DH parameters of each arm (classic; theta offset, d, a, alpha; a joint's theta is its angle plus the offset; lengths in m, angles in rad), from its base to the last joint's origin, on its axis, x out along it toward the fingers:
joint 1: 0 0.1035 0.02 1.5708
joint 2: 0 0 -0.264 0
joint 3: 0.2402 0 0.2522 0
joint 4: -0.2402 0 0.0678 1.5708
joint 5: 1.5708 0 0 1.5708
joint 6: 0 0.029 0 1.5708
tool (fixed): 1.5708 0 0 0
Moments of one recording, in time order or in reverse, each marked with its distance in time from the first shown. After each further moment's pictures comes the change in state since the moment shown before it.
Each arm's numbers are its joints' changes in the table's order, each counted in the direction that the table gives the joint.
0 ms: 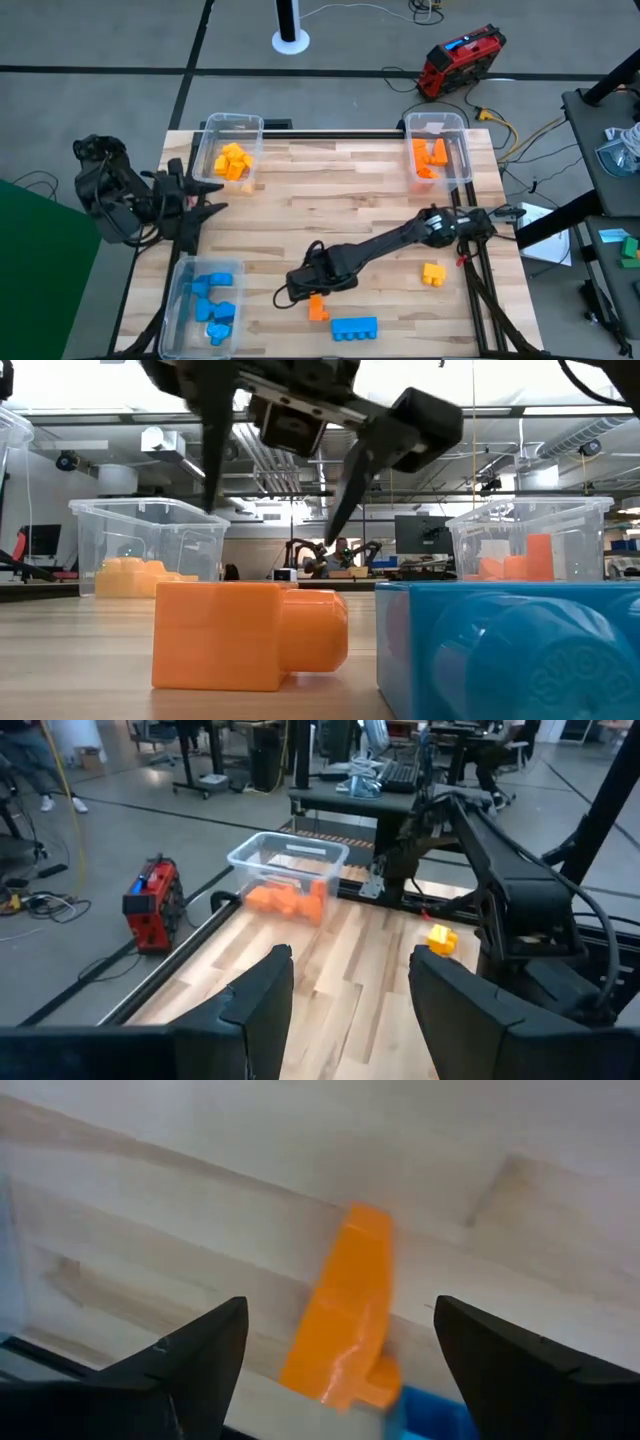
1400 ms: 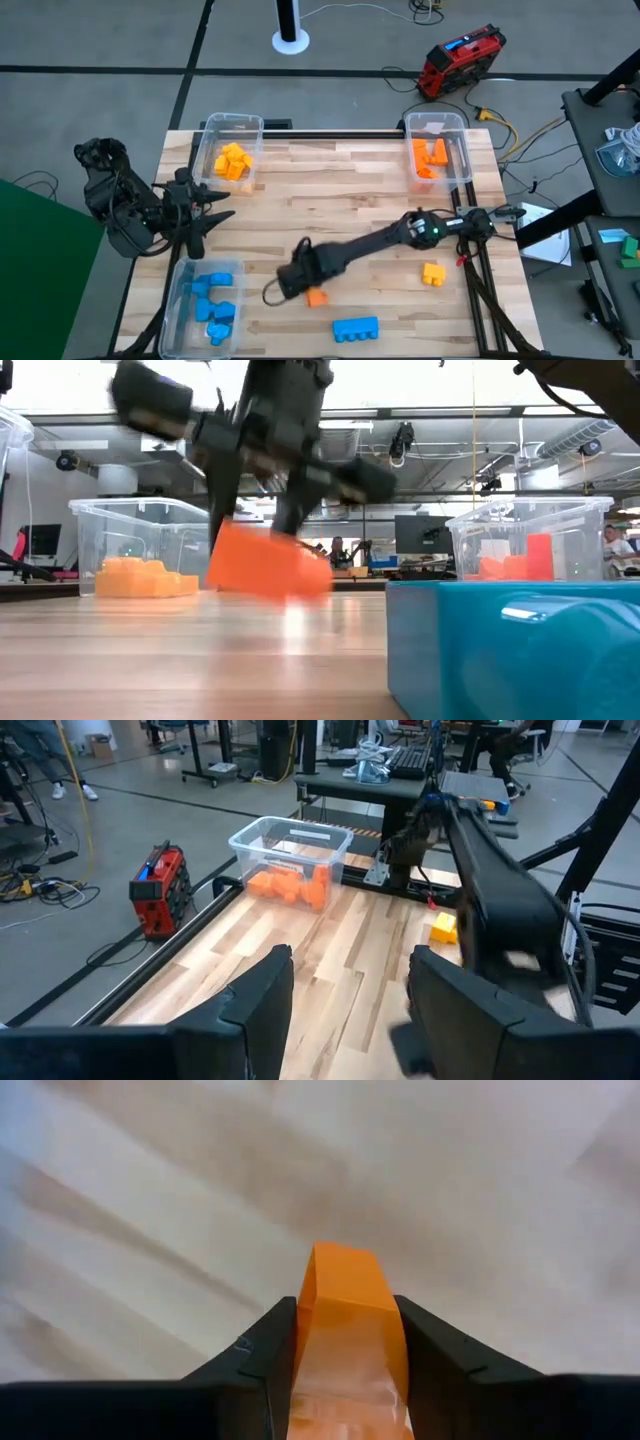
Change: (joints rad) left arm 0.000 -0.040 -0.050 0.005 -0.009 -0.083; right arm -0.052 -0.134 0.143 -0.038 0.084 -0.281
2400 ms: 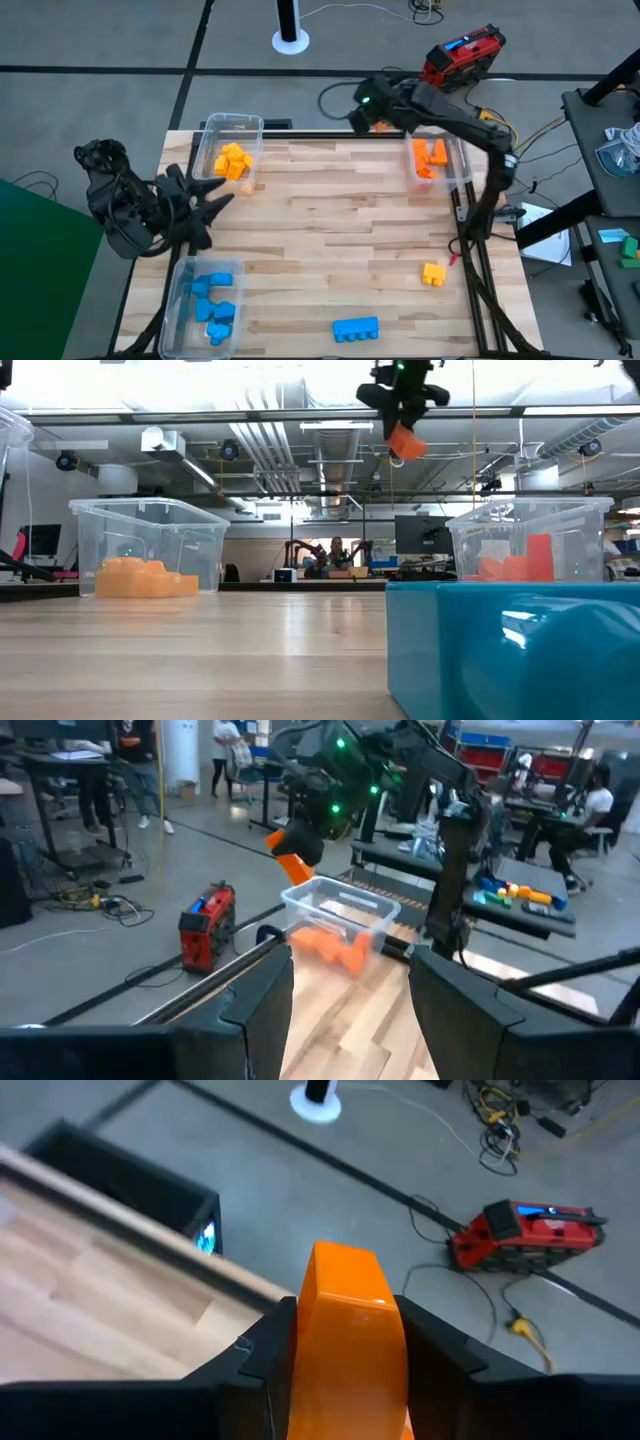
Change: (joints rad) left arm 0.006 -0.026 0.000 0.129 -0.236 -0.026; right arm -0.721 0.743 -0.302 -0.108 0.608 -0.973
